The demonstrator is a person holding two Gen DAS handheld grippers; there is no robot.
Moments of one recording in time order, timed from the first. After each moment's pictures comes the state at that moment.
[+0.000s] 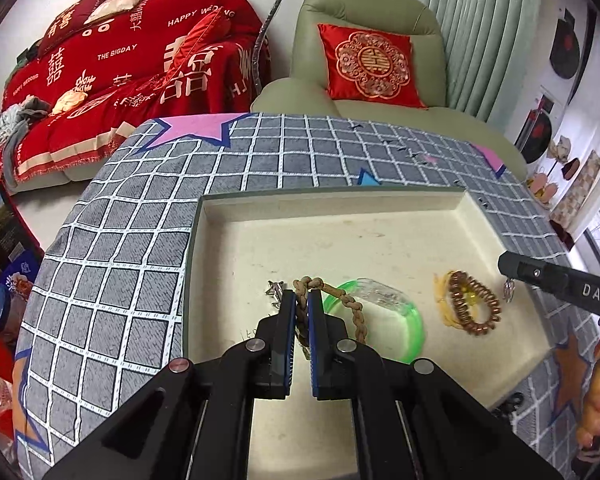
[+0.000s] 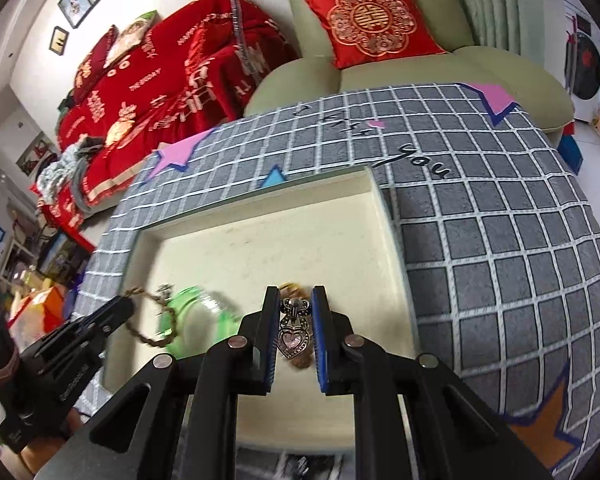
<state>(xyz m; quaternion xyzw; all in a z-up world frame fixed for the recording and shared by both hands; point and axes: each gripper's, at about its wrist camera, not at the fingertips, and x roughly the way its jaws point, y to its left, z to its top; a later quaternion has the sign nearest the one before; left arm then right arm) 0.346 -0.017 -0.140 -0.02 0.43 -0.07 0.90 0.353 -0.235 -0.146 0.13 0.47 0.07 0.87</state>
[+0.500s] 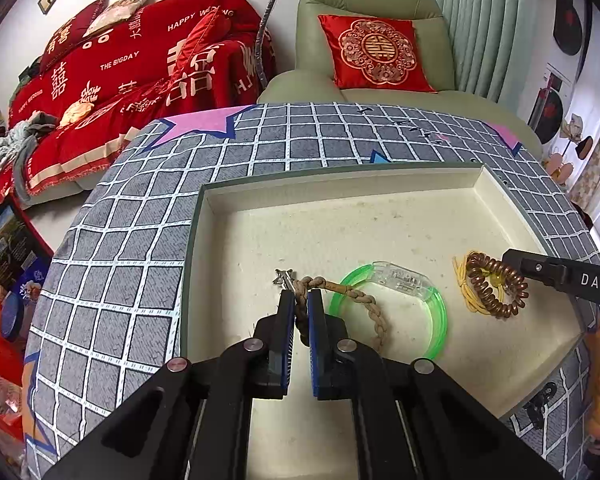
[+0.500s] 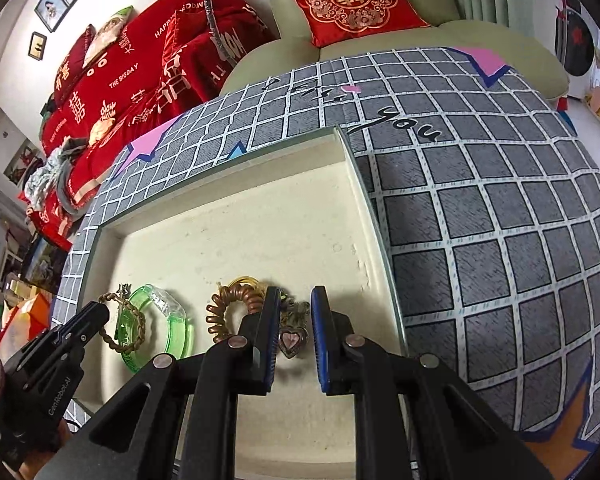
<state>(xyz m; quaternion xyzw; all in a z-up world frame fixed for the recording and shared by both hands) 0.343 -0.027 -0.148 0.02 0.44 -0.05 0.90 0.363 -0.244 -0.179 0.14 0.50 0.07 0.85</state>
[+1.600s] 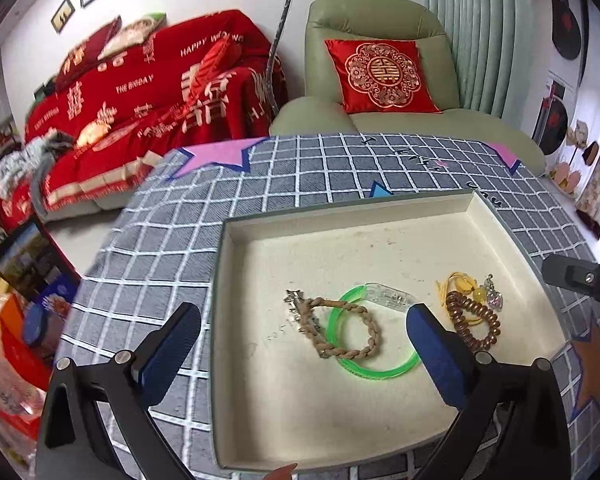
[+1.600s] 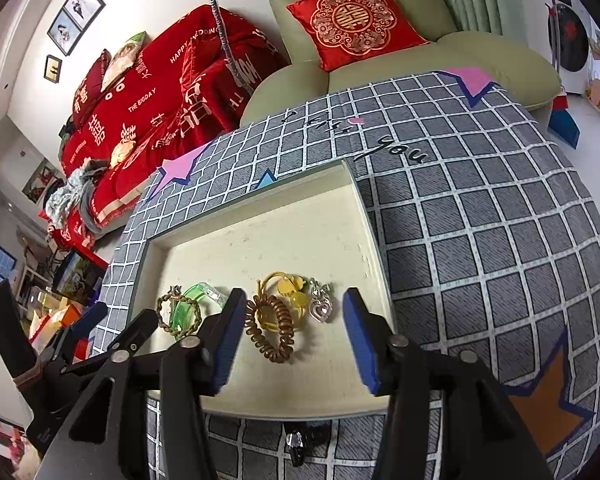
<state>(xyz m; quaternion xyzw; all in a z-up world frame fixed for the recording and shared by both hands) 0.333 -0.030 -0.134 0.04 0.40 -0.02 0.92 0.322 -0.257 -0.131 0.19 0.46 0.09 0.86</state>
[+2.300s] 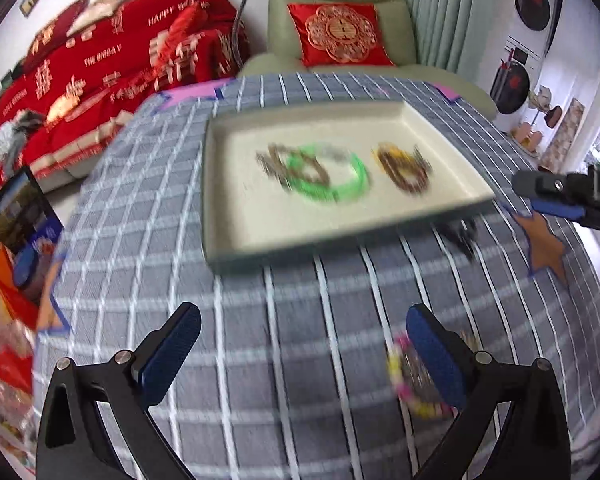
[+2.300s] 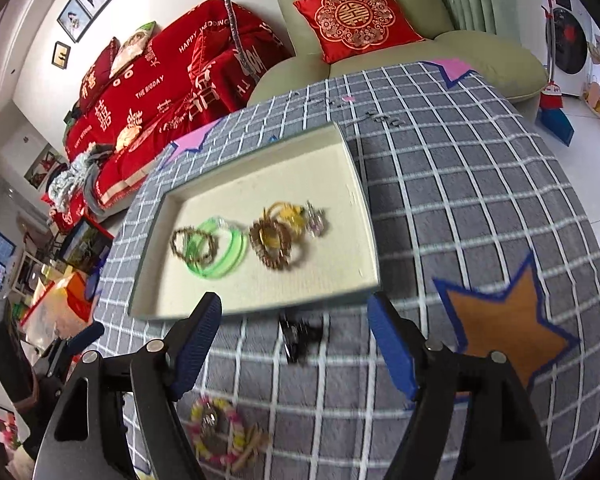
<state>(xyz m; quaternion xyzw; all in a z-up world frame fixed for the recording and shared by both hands) 0.199 -0.008 -0.134 0.03 0.47 -0.10 0.87 0.239 -0.259 -0.126 0.16 0.47 0.09 0.86</state>
